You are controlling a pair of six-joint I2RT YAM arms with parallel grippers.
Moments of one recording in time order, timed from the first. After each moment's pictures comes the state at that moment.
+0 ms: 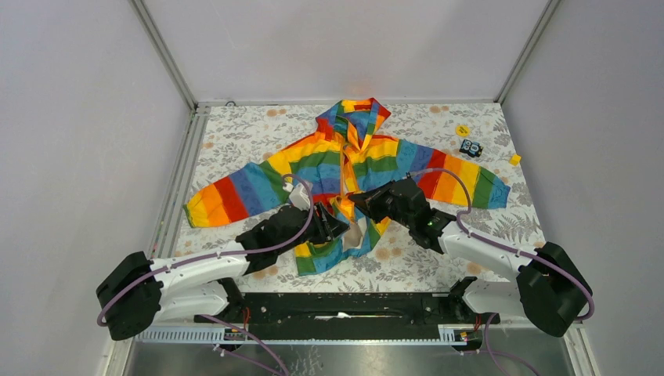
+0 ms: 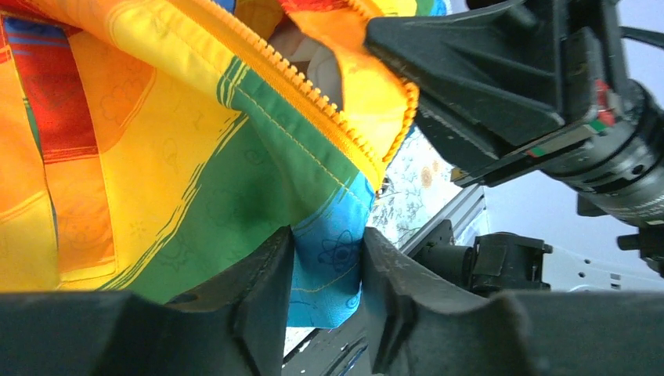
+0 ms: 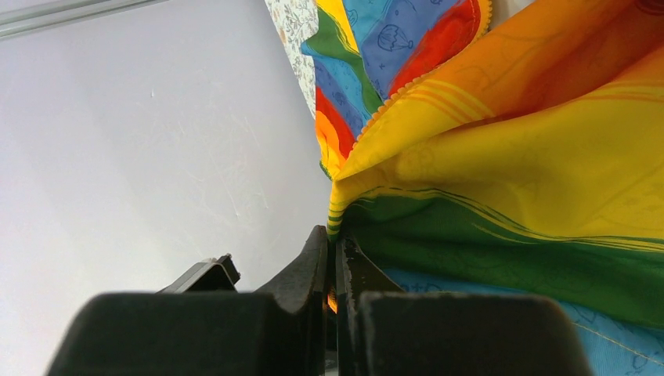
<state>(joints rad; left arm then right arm) -0.95 1.06 0.46 0.24 -0.06 -1.01 0.73 1.22 0.59 0.17 0.01 1.64</state>
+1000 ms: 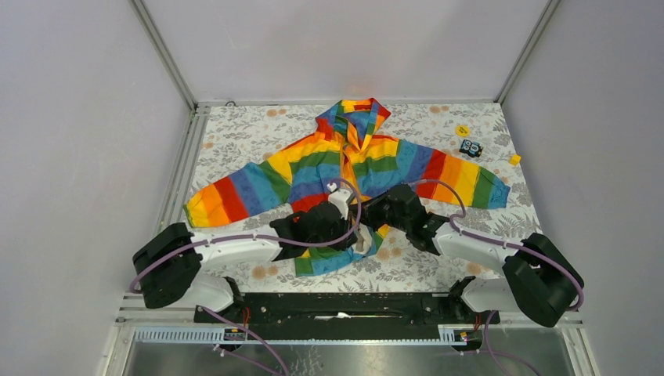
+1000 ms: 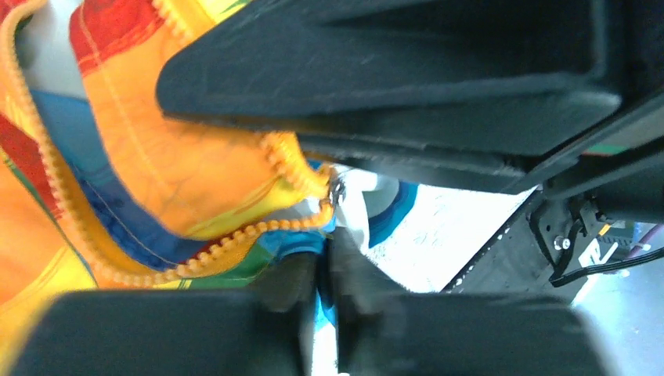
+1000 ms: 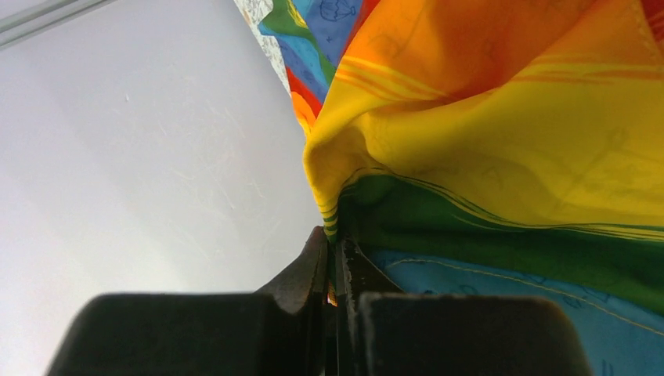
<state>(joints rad) -1.05 1.39 0.70 0.06 -0.04 -0.60 0.73 1.29 0.54 0.21 -0.07 1.74</state>
